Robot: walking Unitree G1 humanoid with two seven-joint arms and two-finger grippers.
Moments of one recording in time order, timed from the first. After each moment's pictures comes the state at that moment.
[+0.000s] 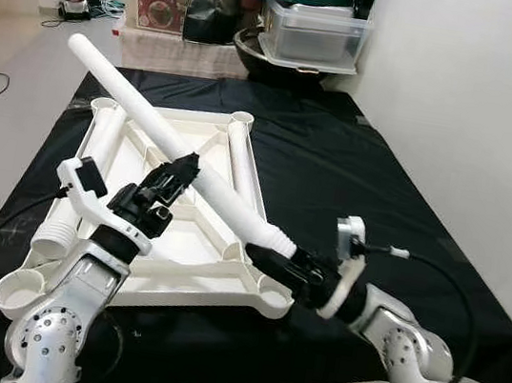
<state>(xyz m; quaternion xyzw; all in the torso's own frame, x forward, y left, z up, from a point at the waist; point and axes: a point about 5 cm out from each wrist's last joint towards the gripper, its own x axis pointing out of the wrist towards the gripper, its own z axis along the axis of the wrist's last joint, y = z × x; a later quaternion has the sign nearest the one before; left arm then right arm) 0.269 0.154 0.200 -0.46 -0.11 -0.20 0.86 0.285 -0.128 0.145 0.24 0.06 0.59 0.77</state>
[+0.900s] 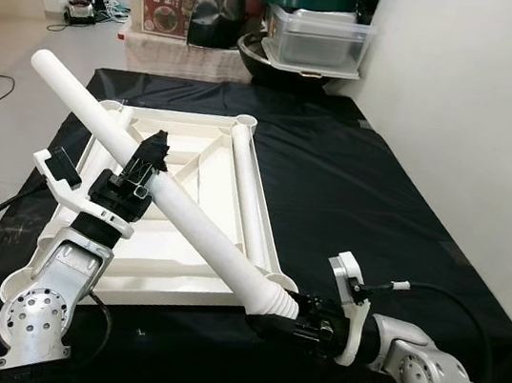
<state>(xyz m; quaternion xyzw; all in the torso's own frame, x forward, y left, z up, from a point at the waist) 0.280 0.186 0.205 -0.49 -0.15 -0.18 0.84 0.264 -0.145 0.125 0.16 0.13 0.65 0.73</state>
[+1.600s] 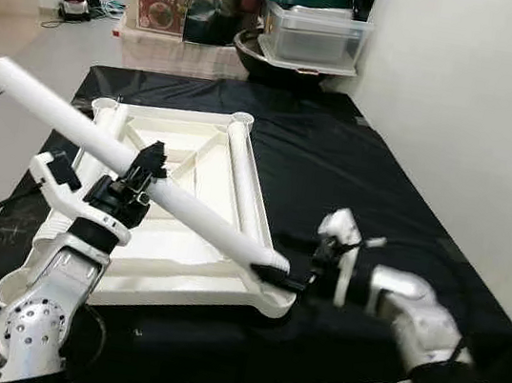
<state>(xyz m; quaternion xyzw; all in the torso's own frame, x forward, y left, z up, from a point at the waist) 0.273 0.180 0.210 -0.43 -0.14 -0.17 0.88 0.321 -0.155 0.179 -0.01 0.07 0.56 0.83</state>
